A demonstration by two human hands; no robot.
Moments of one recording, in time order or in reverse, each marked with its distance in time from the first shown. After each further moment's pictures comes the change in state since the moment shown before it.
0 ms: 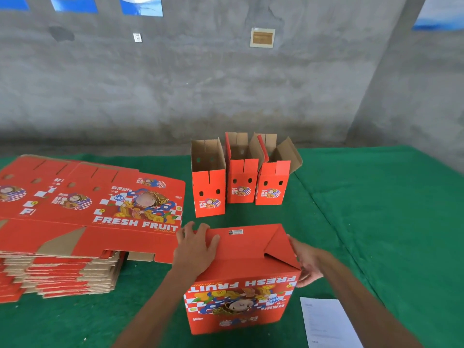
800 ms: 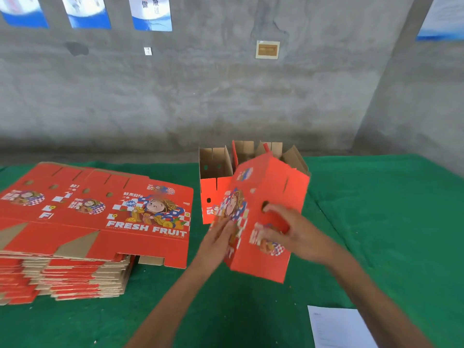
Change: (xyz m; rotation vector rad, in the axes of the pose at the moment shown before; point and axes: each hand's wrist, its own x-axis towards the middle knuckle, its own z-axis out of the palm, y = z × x) left_hand -0.022 0.039 -0.022 -0.864 -0.129 0.043; right_hand -0.096 -0.047 0.025 -0.443 0.373 -1.069
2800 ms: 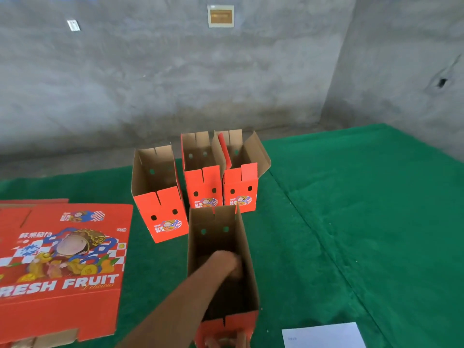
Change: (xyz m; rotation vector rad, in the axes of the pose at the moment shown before) left_hand 0.177 0.006 0.179 1.462 -0.853 -0.382; right_hand -0.057 0.171 0.362 -0.664 0.292 0.241
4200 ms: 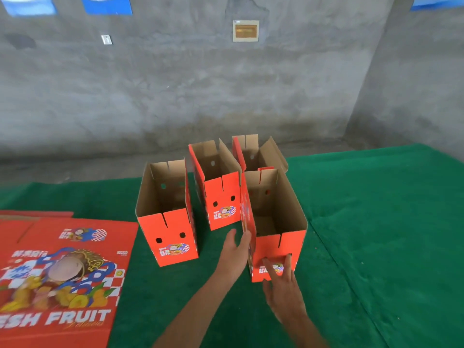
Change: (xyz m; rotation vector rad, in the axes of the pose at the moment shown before) left_hand 0.057 -0.024 -0.053 -1.525 0.677 0.262; right_hand 0.278 0.192 -0.125 0.194 -0.237 0.138
